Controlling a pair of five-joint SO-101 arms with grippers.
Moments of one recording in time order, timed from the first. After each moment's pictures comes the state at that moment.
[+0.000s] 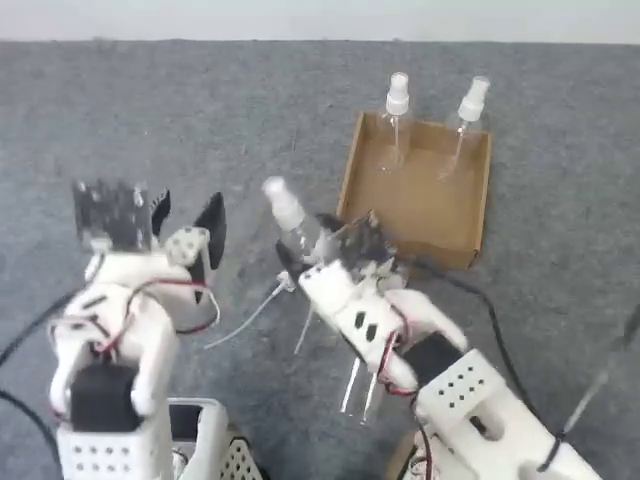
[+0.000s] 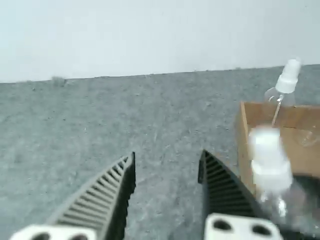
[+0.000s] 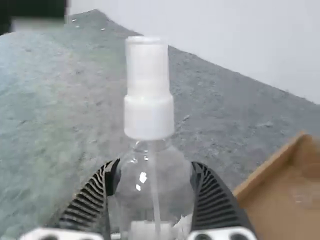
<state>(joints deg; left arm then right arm) -5.1 -73.2 46.5 65.9 2.9 -39.6 -55.0 68.0 14.7 0.7</state>
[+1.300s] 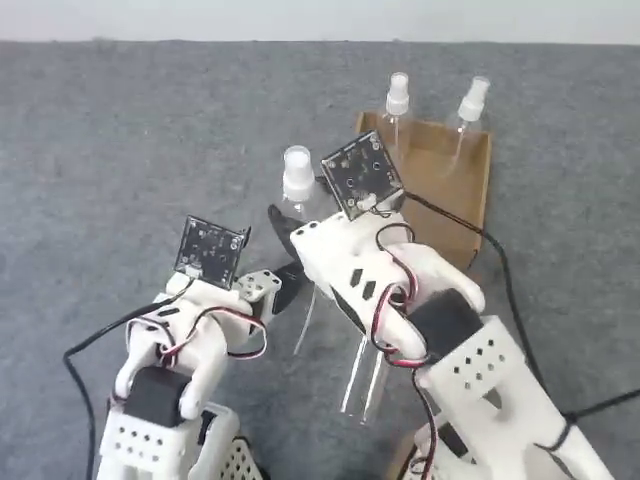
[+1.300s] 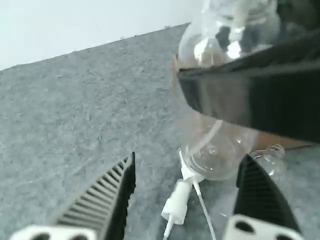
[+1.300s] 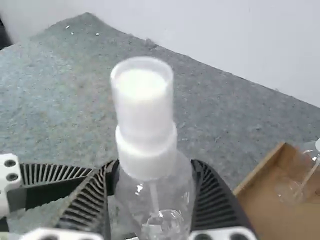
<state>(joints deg) 10.4 -84.3 72.8 54.7 0.3 -40.6 -45.9 36.1 44.0 -2.9</state>
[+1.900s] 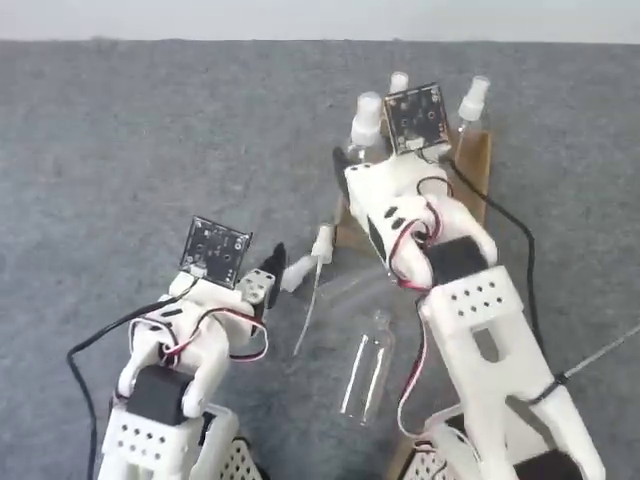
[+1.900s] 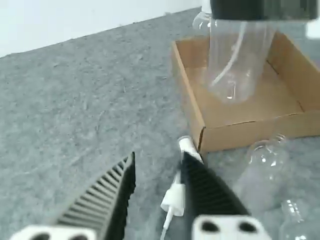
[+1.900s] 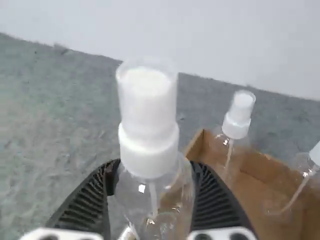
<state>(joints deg) 10.6 -84.3 75.1 54.6 0.3 -23.1 -31.5 36.1 30.2 -2.9</state>
